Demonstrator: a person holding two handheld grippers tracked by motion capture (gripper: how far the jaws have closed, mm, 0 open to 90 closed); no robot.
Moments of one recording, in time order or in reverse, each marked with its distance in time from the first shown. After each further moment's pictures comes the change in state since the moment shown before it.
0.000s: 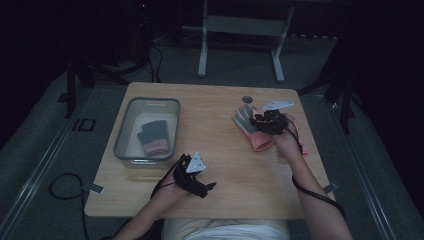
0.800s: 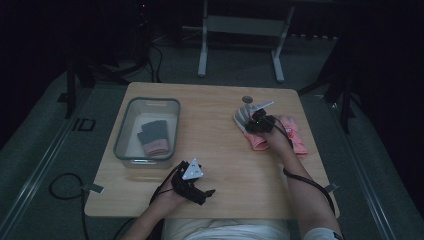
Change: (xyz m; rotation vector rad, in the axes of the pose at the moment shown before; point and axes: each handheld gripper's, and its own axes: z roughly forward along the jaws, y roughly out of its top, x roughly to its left) left arm -0.007 -0.016 0.001 0.005 -0.077 -0.004; right arm -0.025 -0.025 0.086 0.229 0.016 -0.005
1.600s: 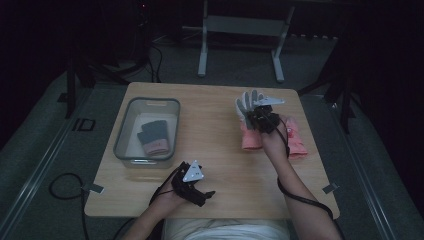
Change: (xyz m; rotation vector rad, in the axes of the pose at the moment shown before) left arm -0.002 -0.002 0.001 -0.001 0.004 0.028; right arm 0.074 0.032 -0.108 -0.230 -0.179 0.142
